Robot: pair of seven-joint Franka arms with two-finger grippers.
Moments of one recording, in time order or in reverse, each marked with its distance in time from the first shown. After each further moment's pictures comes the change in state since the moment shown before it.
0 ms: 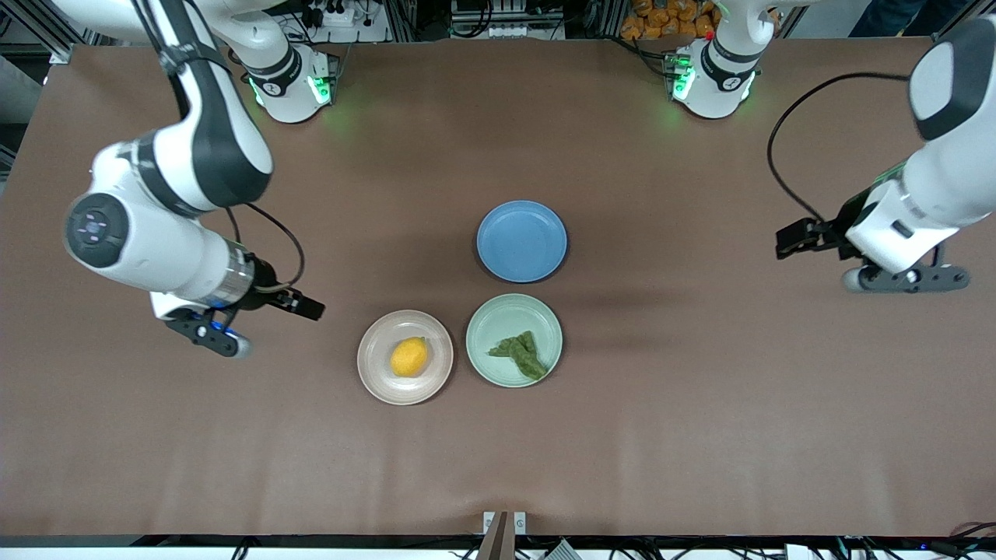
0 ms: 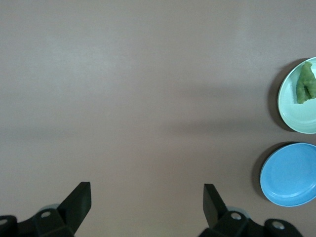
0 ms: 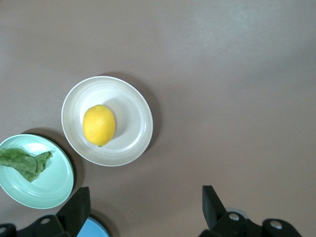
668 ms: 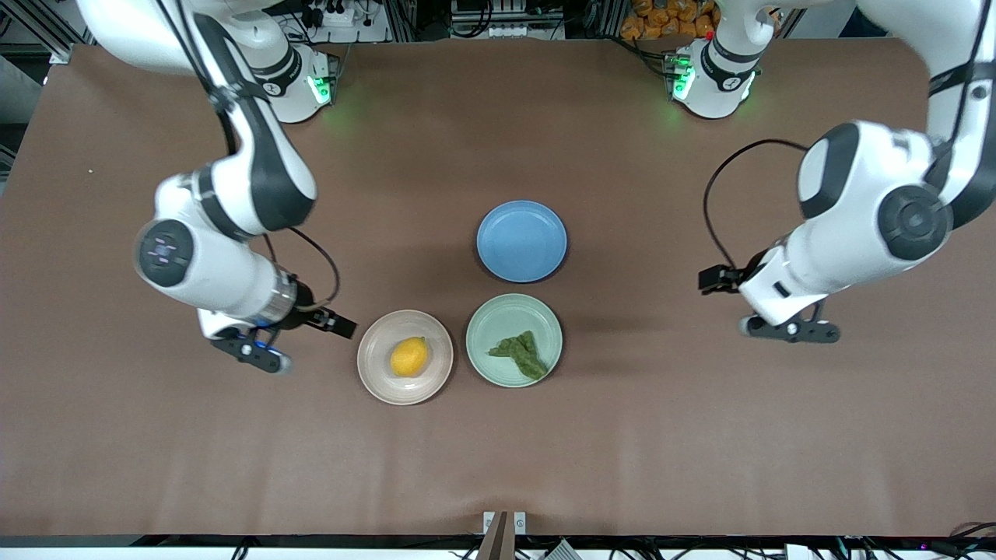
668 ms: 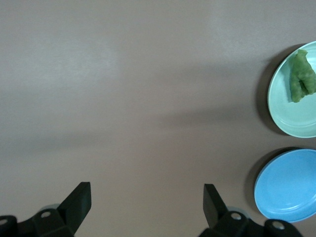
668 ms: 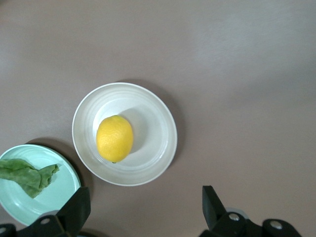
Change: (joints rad) left arm -0.104 0.184 -0.009 -0.002 -0.008 0.150 -0.004; right arm 0.053 0.095 0.000 -0.004 0.000 0.157 0.000
